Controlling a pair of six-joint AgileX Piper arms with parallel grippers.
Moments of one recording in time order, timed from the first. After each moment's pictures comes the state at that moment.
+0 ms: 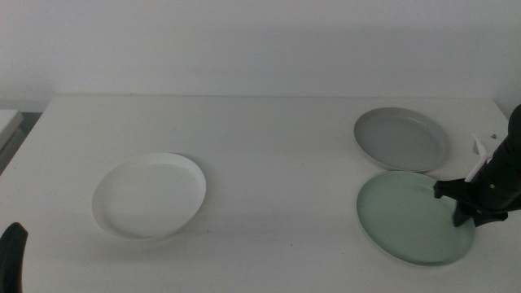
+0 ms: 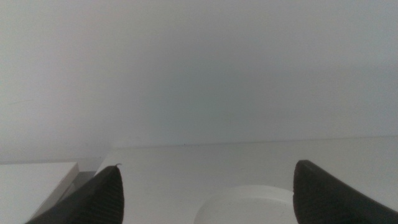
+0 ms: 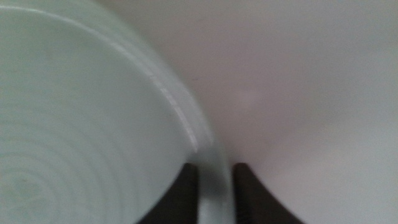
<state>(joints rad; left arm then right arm) -0.05 0.00 0.00 -0.04 0.04 0.03 0.00 1.87 -1.07 0.05 0.74 0.12</state>
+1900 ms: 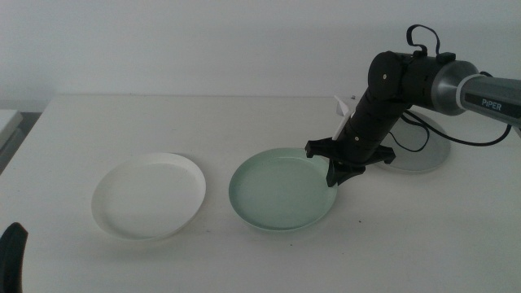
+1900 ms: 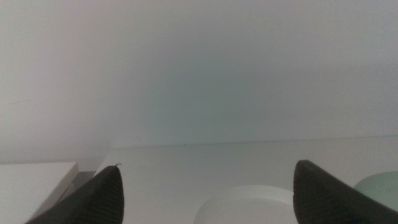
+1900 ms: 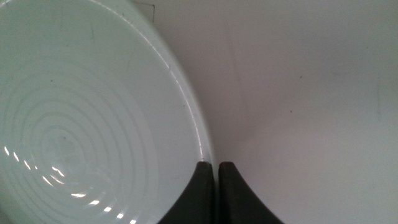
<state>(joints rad) -0.05 0.00 0.00 -0.04 0.04 0.03 0.36 2.17 -1.68 0.26 1.02 0.11</state>
